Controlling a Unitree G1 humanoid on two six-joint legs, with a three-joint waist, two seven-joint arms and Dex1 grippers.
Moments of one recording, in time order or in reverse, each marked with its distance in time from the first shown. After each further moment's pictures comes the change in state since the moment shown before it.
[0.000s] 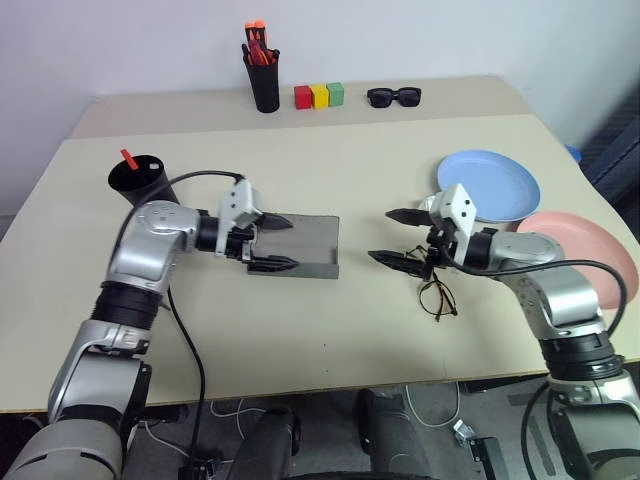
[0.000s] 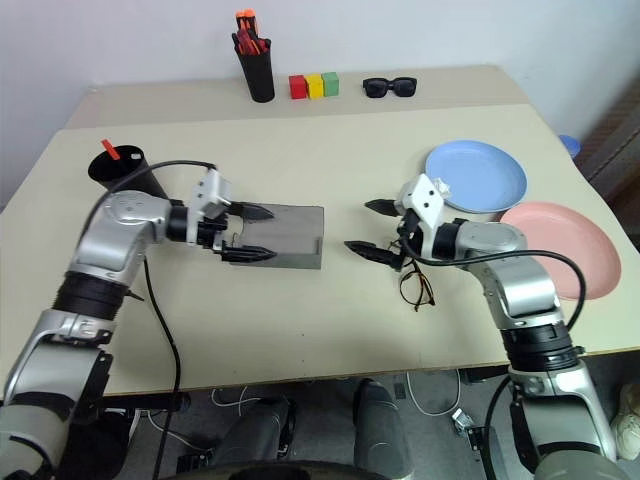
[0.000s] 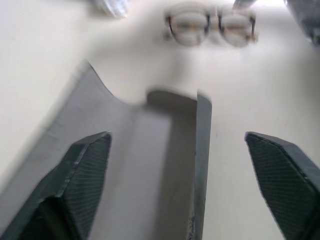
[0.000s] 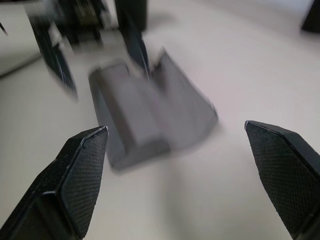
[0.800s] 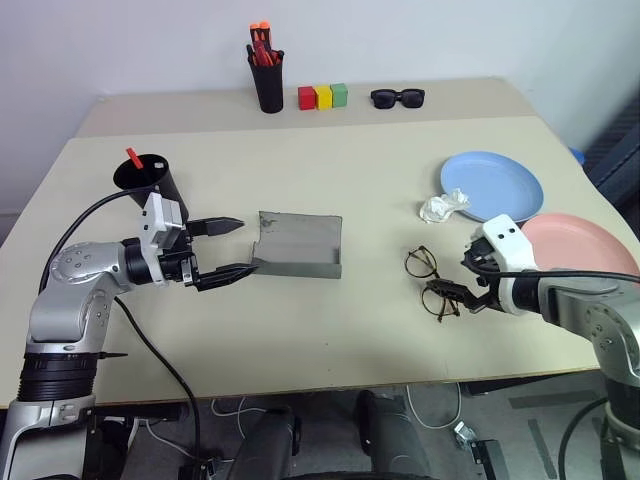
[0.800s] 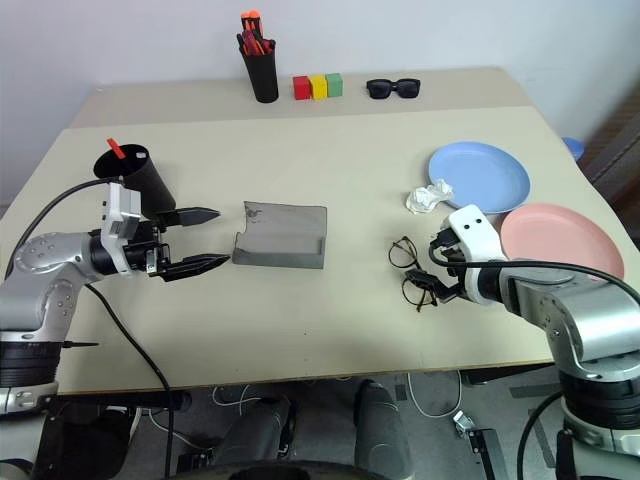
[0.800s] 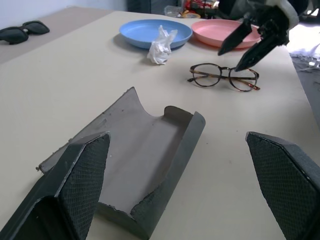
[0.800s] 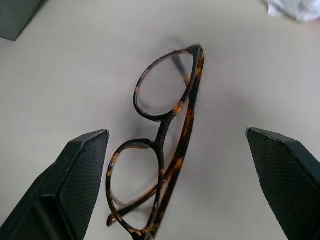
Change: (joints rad) left arm 0.344 0.086 0.277 -0.286 -0.218 0.012 0.073; right arm 0.157 -0.095 -0.206 -0.417 0.103 0.887 -0.432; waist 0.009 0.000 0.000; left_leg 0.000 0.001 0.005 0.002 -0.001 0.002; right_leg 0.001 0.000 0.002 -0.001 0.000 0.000
